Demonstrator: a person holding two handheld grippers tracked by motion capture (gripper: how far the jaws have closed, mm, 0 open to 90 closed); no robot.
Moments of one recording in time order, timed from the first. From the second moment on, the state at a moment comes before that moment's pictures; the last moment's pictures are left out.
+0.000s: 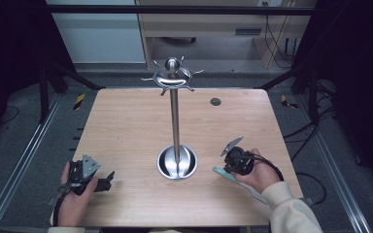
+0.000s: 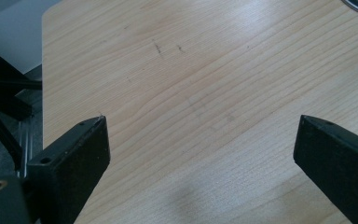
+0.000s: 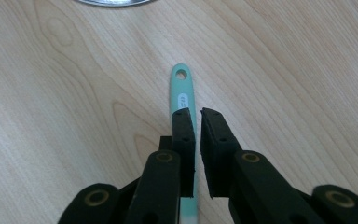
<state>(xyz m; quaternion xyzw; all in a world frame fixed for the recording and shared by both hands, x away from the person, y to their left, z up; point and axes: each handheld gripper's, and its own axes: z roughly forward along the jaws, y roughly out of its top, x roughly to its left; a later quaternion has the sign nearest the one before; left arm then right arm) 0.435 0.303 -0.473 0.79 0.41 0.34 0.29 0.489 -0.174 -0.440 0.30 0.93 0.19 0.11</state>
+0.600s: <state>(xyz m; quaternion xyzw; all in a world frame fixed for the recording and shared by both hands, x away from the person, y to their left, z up) 0.435 0.302 -0.473 0.80 0.41 0.34 0.29 0.501 -0.166 -0.454 0.31 0.94 0.15 0.06</state>
